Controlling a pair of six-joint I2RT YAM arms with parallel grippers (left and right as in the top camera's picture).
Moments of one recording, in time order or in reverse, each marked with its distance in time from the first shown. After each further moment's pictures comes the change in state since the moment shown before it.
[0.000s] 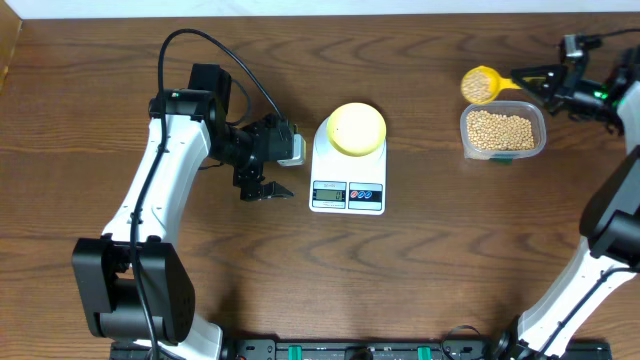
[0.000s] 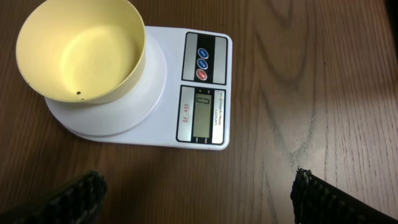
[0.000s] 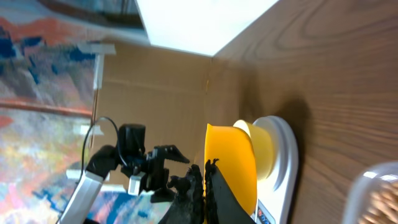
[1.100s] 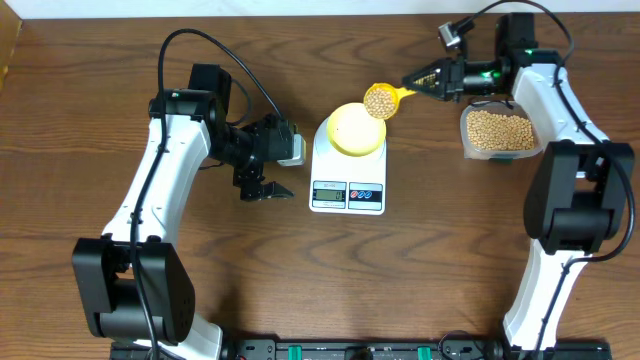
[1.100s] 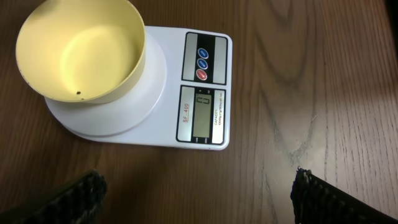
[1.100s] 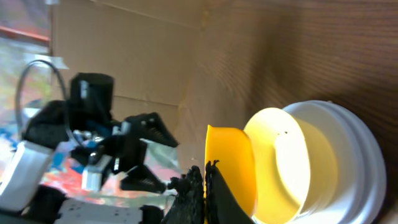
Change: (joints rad) left arm 0.000 0.000 0.000 0.000 0.000 0.000; right arm 0.384 0.000 0.000 0.253 0.135 0.171
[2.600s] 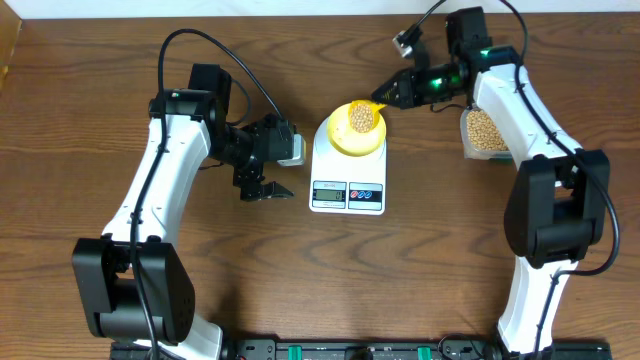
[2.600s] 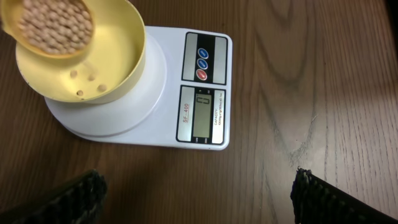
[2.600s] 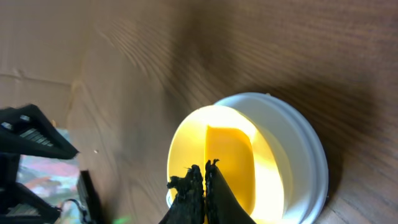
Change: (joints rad) left arm 0.000 0.000 0.000 0.000 0.000 0.000; right arm 0.187 -0.067 0.000 -0.029 0.488 -0.091
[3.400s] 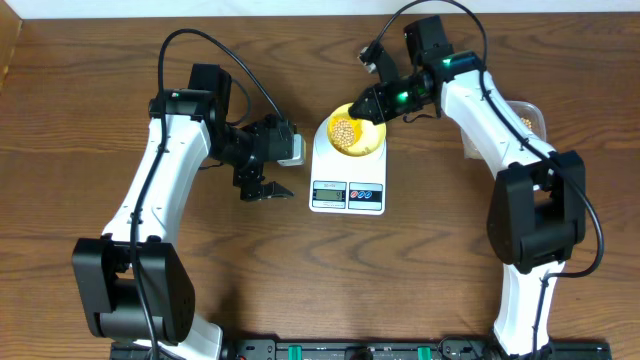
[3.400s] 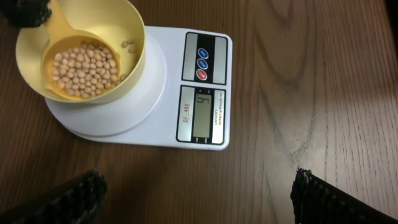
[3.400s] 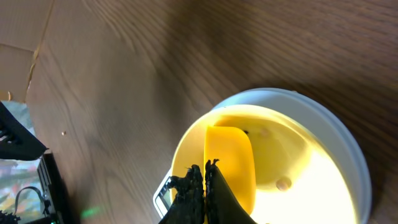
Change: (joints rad) left arm 0.000 0.000 0.000 0.000 0.000 0.000; right arm 0.124 0.000 0.000 -0.004 0.132 -0.057
